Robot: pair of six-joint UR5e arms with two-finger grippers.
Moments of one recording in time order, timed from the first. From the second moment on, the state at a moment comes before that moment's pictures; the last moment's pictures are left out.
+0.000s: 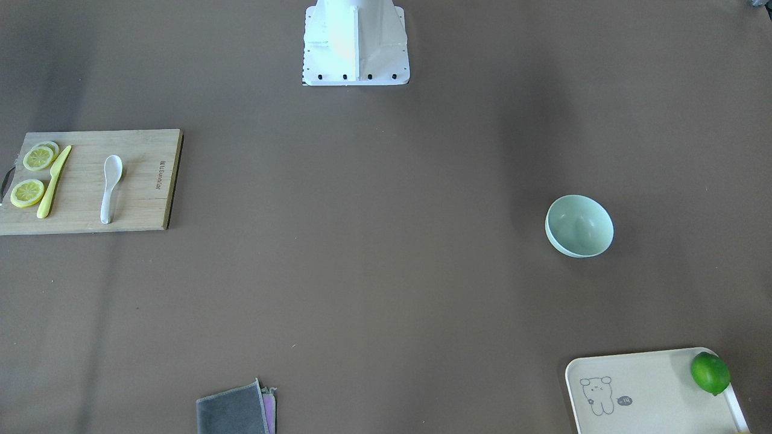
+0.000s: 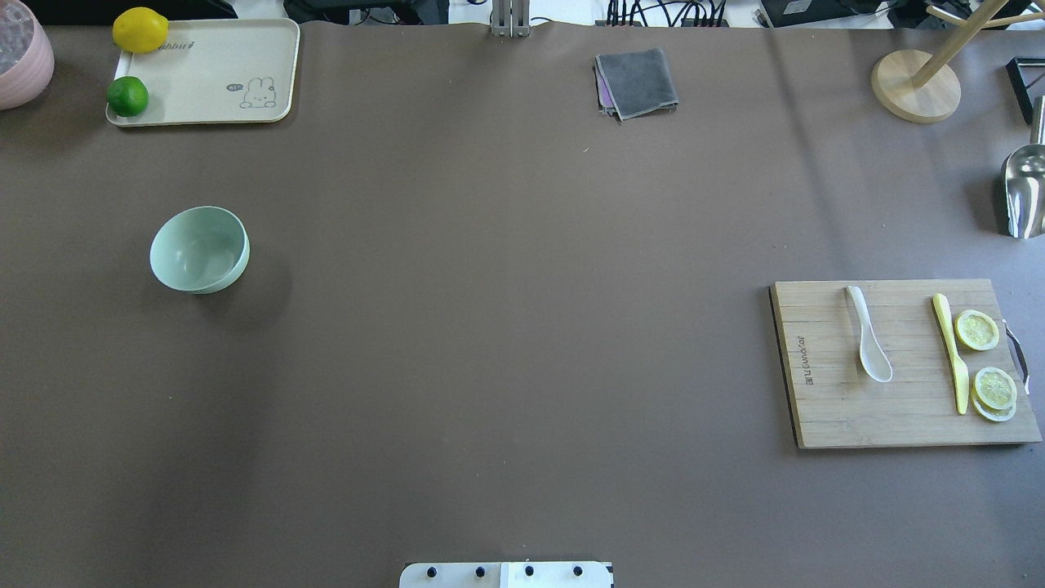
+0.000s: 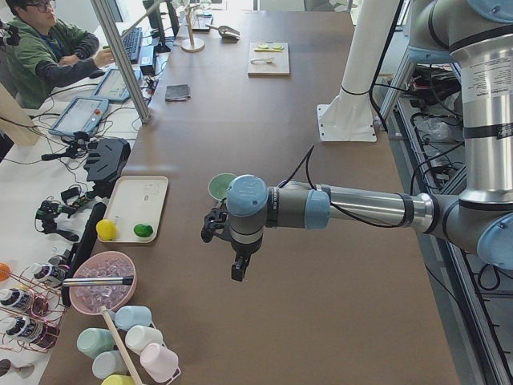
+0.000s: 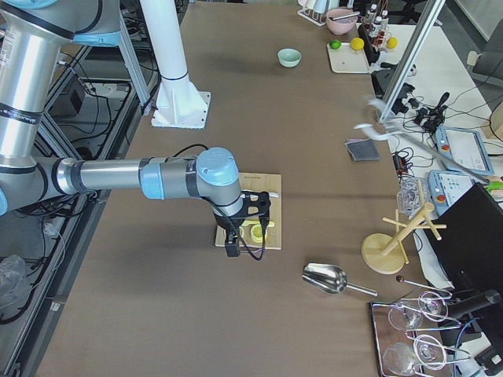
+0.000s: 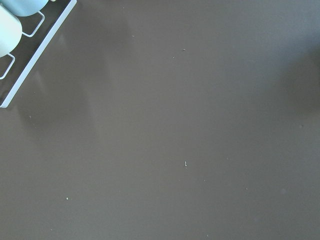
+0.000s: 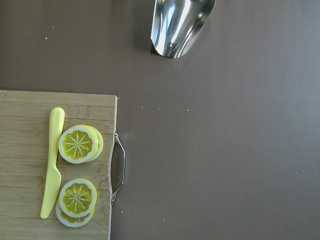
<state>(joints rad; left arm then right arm) -1.62 -1.39 -1.85 -1.51 -2.35 0.26 1.61 -1.95 2.04 -1.55 2.29 0.00</state>
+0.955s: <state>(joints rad) -1.62 -1.46 -1.89 -1.54 -2.35 0.25 1.61 -1.94 2.04 -1.33 2.40 0.03</state>
